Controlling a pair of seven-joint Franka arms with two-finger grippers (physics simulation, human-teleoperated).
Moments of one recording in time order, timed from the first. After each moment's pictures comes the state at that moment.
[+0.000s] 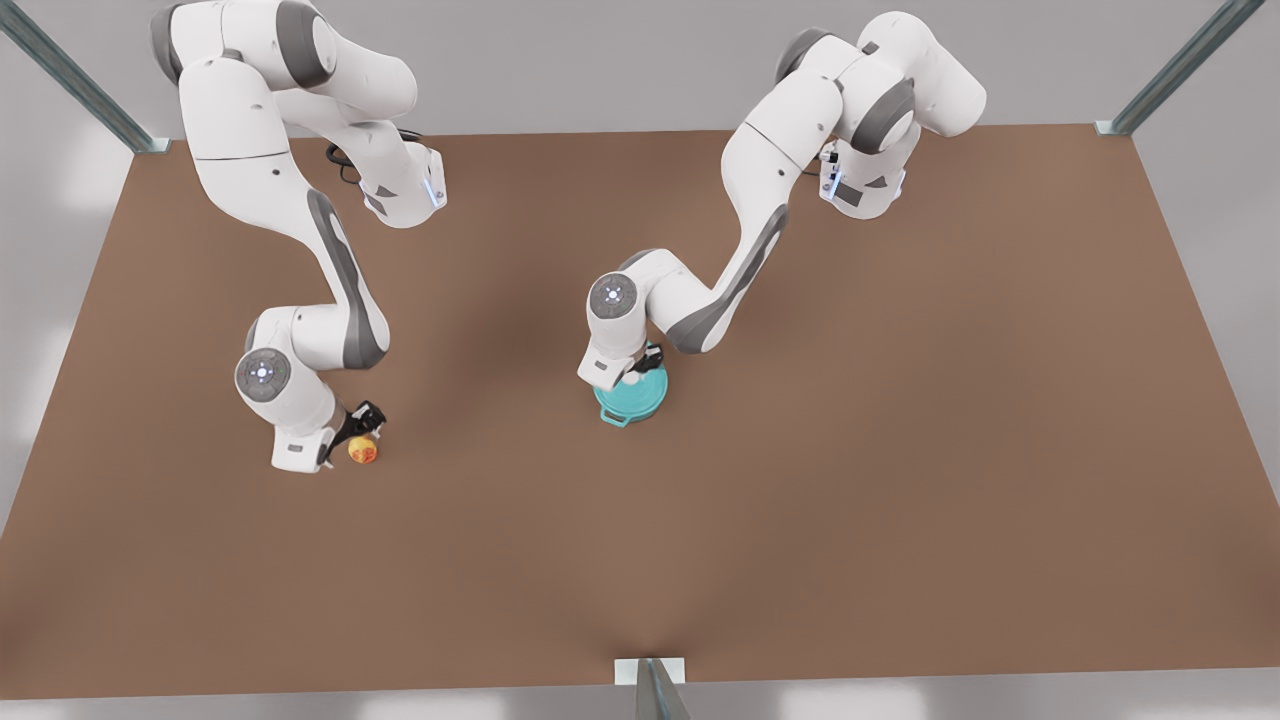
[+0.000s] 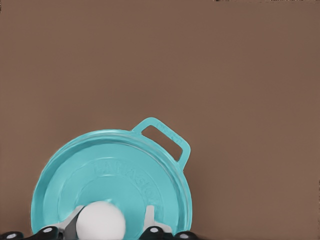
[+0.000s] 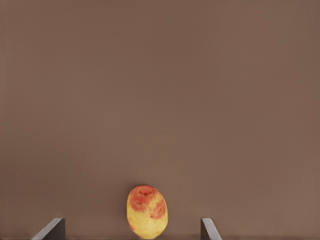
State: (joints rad) left arm -0.85 0.79 -0.01 -1.38 0.04 2.15 -1.12; right arm 0.10 0.37 -0.06 -2.03 -0.05 2.44 -0.56
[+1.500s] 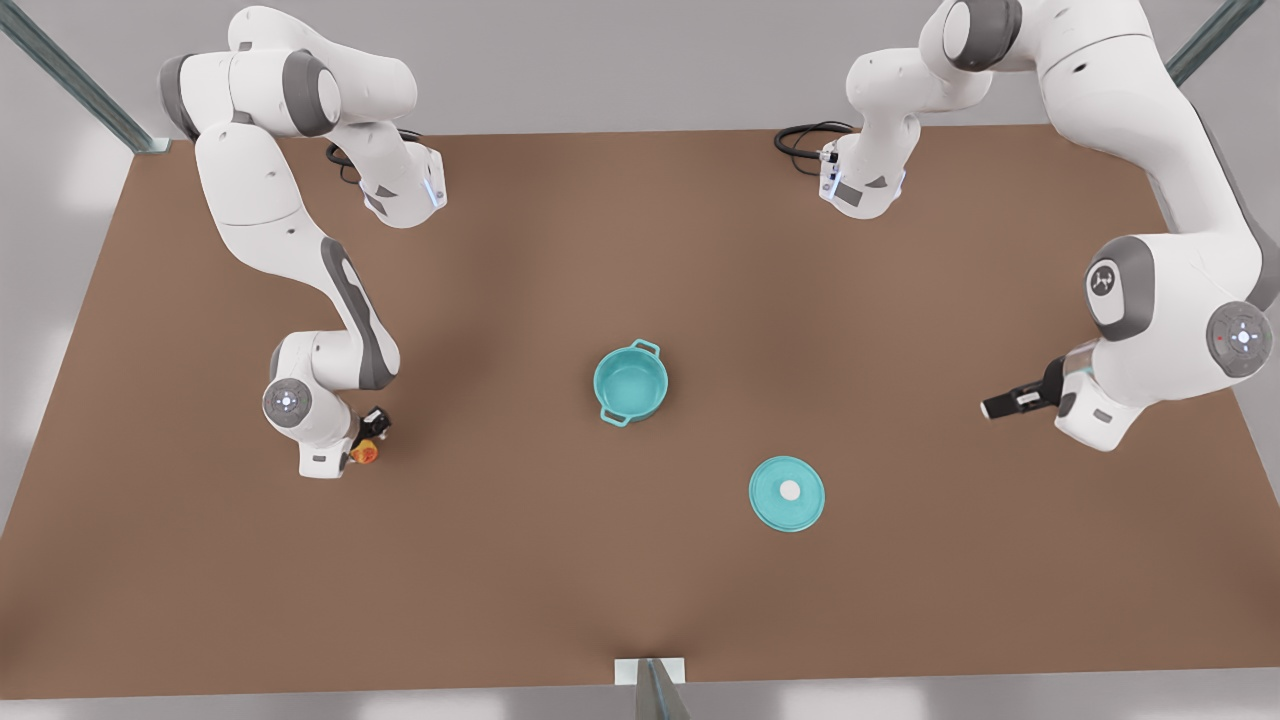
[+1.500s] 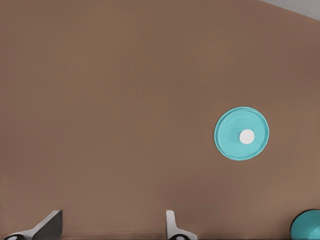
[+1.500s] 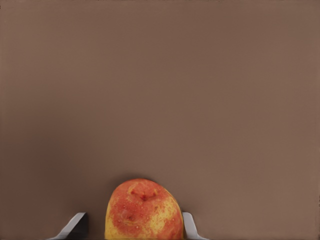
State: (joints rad) left arm 0.02 0.34 0.02 -1.41 -0.08 1.60 -0.21; right arm 0.07 0.56 -0.06 -2.04 -0.04 2.54 -0.67
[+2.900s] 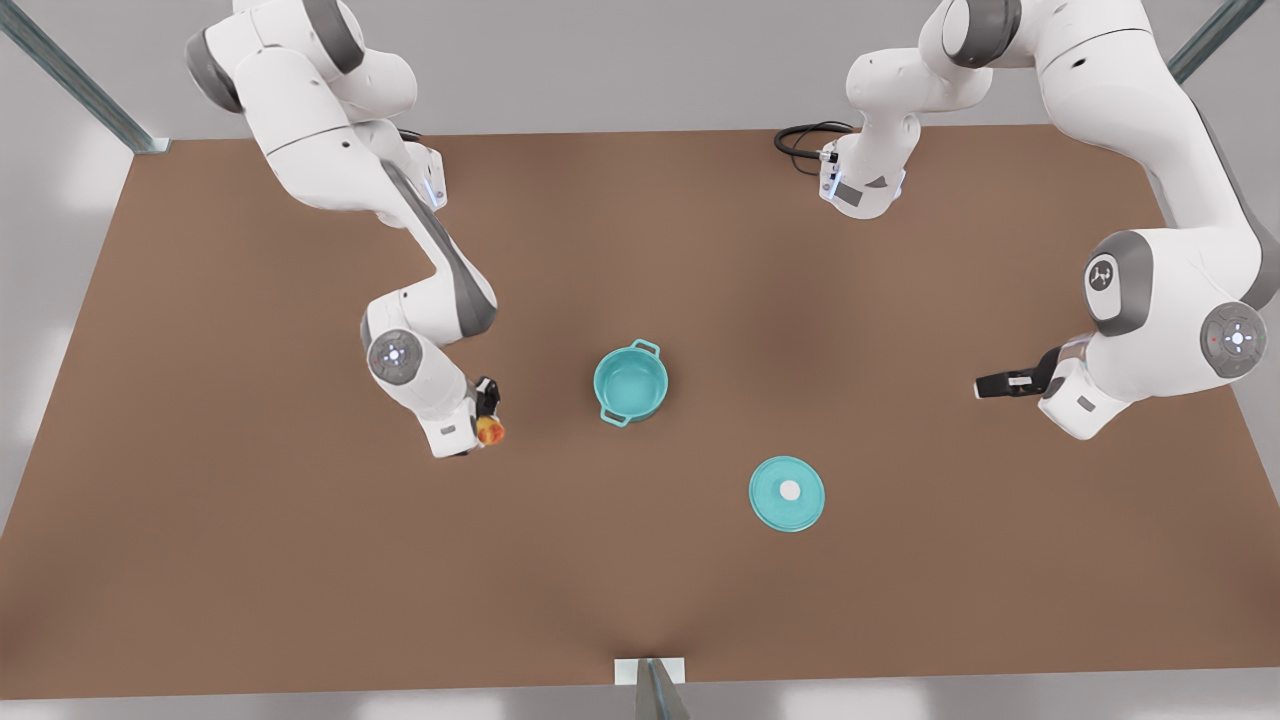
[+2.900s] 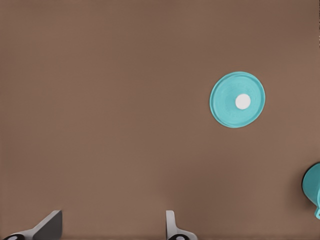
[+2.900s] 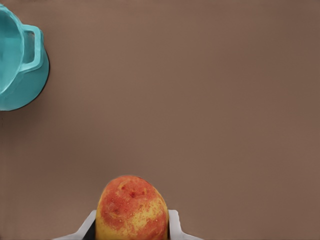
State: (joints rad) left arm 0.02 0.33 0.02 -1.41 -0.08 1.54 -0.03; right arm 0.18 0.41 0.23 -1.86 0.03 2.32 -0.71
